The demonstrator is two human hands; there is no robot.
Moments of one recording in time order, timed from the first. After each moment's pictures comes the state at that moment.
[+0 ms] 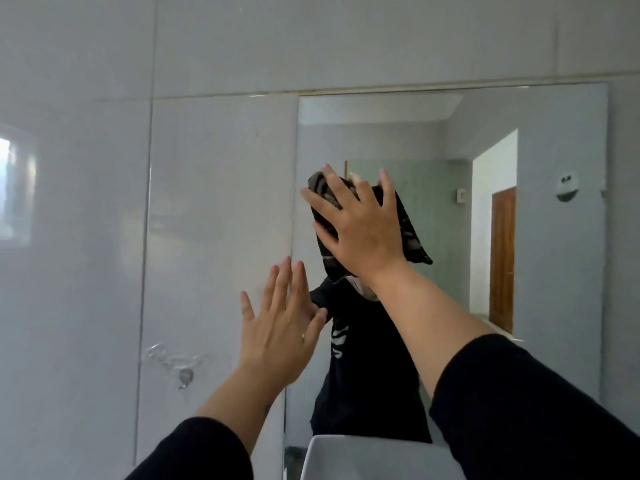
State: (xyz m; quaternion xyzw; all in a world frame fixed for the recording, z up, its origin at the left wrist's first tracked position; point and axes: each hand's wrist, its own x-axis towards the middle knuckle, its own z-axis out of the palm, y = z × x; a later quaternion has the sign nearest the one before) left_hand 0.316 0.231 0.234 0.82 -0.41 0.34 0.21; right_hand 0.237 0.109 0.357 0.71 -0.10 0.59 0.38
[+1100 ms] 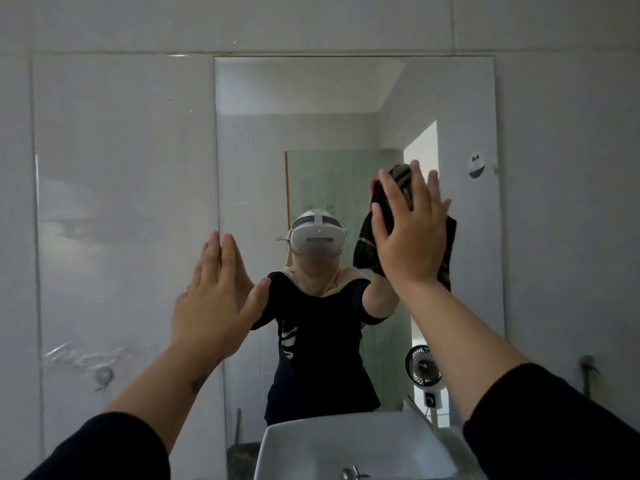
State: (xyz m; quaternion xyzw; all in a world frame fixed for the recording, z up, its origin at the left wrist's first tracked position) left_hand 0.317 0.217 0.227 0.77 -0.43 0.35 0.32; right_hand 0.138 0.030 0.289 0.63 -0.27 0.70 0.19
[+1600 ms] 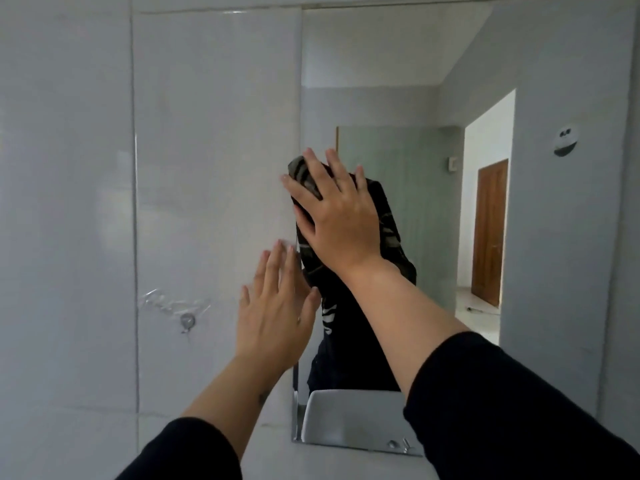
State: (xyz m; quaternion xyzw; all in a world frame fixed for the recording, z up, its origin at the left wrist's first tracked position) left_hand 0.329 0.238 0.167 0.78 -0.43 0.31 0.33; right_hand 0.275 0.131 0.276 0.73 -0.08 0.61 0.31
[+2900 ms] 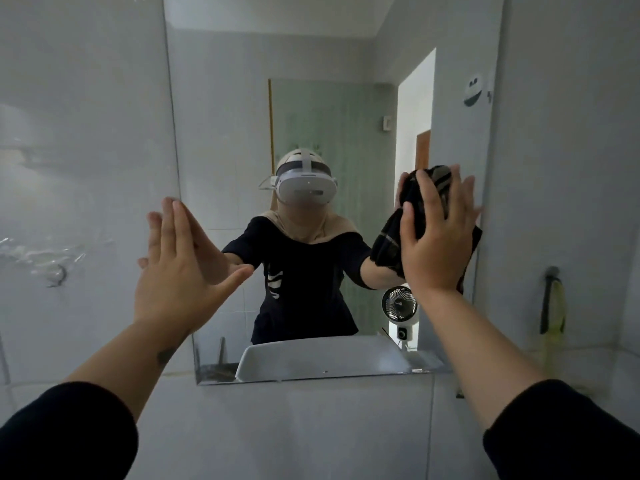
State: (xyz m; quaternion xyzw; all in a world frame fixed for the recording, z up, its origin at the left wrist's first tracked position) left_hand 0.315 0.213 0.133 0.79 -0.40 0.29 0.36; right_hand 0.095 -0.006 0.155 0.60 -0.28 0.73 0.15
